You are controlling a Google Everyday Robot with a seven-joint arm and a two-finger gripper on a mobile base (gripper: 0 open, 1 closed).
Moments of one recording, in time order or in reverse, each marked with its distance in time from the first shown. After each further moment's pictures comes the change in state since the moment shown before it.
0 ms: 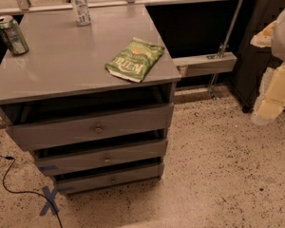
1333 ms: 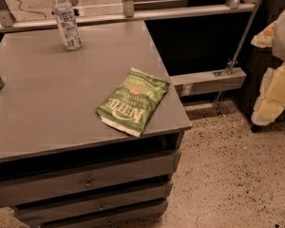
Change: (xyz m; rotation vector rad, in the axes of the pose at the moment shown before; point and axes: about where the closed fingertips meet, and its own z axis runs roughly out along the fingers) arm 0.000 0.000 0.000 0.000 0.000 0.000
